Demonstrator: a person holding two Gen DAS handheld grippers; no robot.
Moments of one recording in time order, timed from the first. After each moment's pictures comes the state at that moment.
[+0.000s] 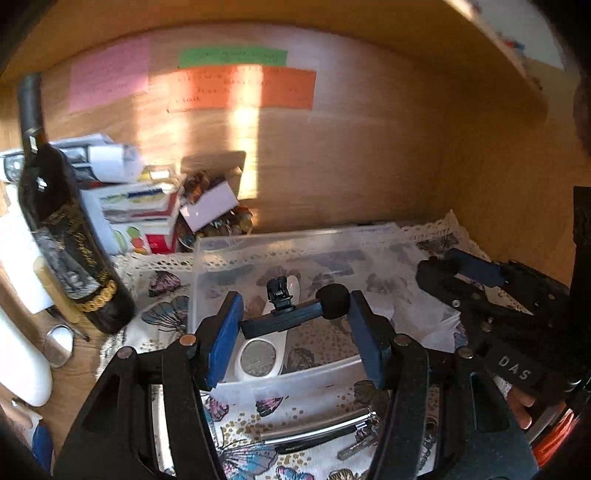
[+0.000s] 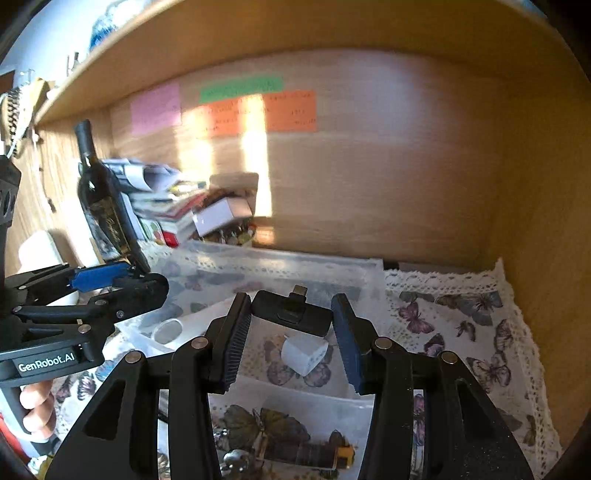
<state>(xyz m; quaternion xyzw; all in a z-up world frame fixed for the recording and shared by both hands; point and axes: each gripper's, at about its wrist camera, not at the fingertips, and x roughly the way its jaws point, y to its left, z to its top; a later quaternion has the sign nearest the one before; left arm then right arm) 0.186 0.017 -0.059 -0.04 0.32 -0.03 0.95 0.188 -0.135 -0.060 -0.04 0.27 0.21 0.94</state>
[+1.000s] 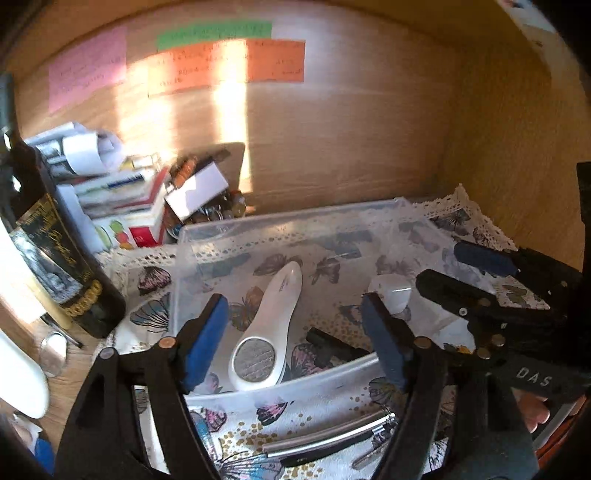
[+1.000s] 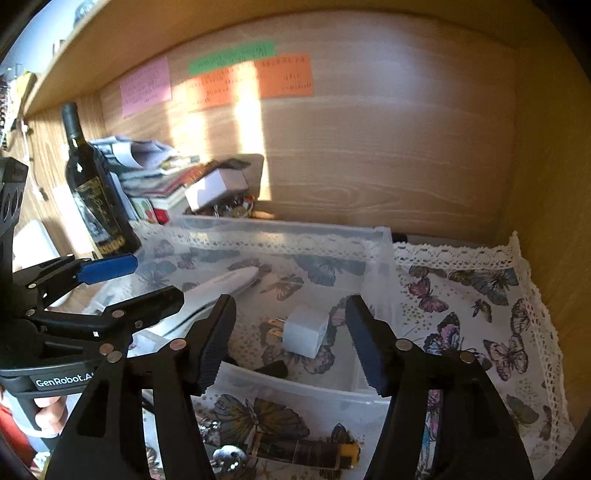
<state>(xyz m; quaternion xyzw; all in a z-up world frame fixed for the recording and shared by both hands) 0.197 0.012 -0.075 -0.01 0.33 -0.03 0.94 0.198 -0.140 -0.073 -0.04 0.30 0.22 0.93</state>
